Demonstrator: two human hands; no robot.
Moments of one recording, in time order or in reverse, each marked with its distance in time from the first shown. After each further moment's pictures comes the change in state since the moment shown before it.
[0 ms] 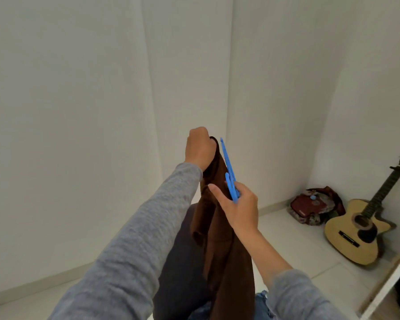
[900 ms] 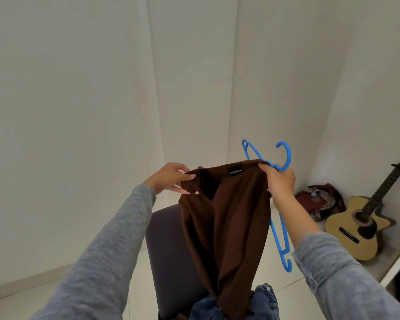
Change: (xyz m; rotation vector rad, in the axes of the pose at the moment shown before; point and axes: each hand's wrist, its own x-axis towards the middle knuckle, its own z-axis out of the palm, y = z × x) left_hand -0.043 -0.116 -0.035 -0.503 -0.618 -0.368; right_hand 0.055 -0.006 -0.051 0.171 0.129 0.394
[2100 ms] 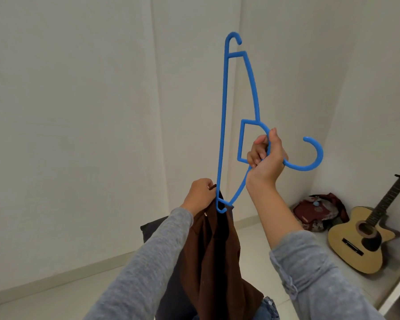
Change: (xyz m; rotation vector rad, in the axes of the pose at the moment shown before) left_hand 0.035 -0.007 0.081 0.329 0.296 0.159; right_hand -0.031 -0.067 0.046 0.915 -0.145 -0.228
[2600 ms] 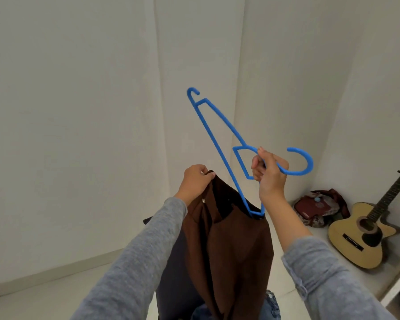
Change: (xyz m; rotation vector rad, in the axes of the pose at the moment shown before) left_hand 0.001 0.001 -0.026 -0.099 0.112 0.041; right_hand -0.002 0.018 -0.045 -0.401 -0.188 -0.016
